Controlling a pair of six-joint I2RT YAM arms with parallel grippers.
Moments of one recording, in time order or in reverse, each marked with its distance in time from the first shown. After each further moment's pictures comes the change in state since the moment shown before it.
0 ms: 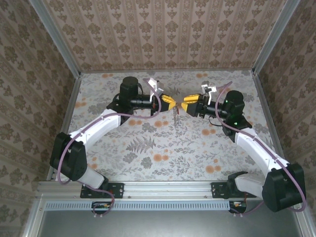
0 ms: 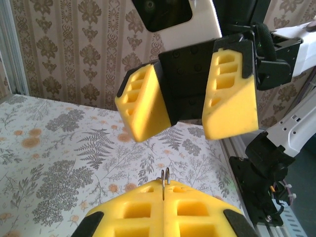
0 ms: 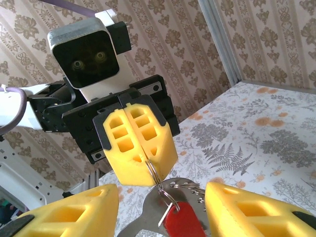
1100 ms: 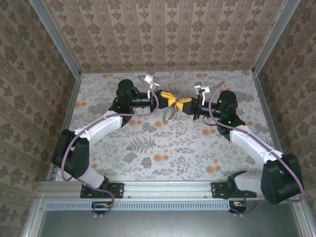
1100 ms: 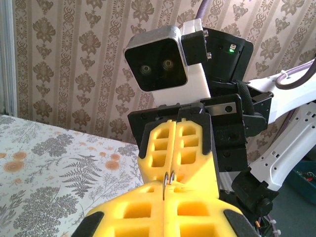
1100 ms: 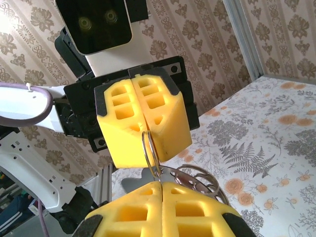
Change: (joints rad) left arm 0.018 0.035 -0.071 0.395 0.032 -0.326; right arm 0.063 0.079 0.002 0.092 -0.016 0.027
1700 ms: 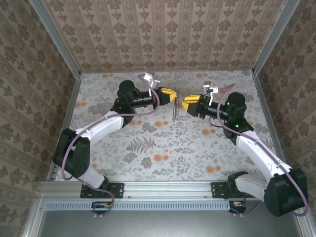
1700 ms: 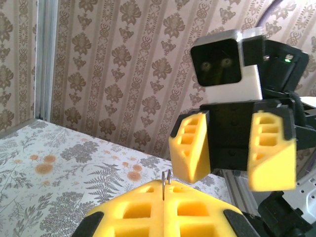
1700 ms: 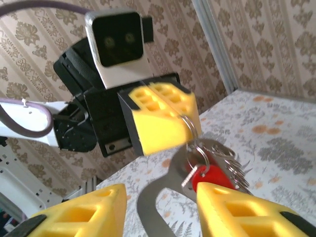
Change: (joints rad) left arm -0.022 0.008 -0.009 0.037 -0.168 -0.034; right arm -0.055 -0.138 -0.016 -0.089 0.077 -0.010
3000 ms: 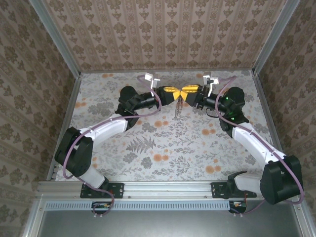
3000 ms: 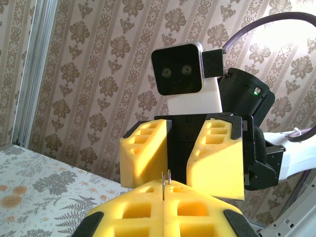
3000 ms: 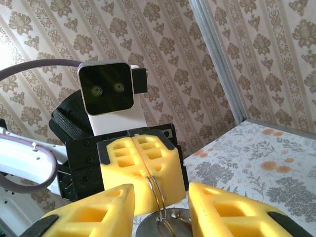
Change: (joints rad) left arm -0.062 0.021 -0.030 0.263 -0.084 -0.217; right arm 0.000 0.134 0.083 0.222 -0.010 0.113
